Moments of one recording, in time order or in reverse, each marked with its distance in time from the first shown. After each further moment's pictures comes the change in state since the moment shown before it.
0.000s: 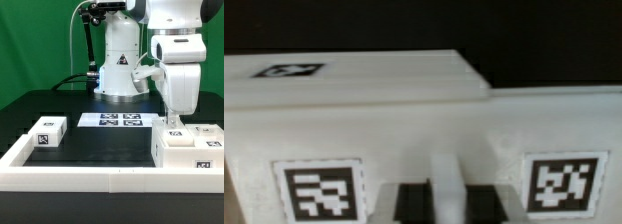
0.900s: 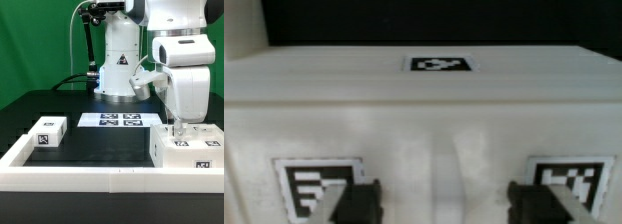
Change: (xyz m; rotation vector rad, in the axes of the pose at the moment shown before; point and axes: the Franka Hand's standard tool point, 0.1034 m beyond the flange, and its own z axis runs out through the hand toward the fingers) arm -0.001 0.037 0.001 -0.023 0.019 -0.043
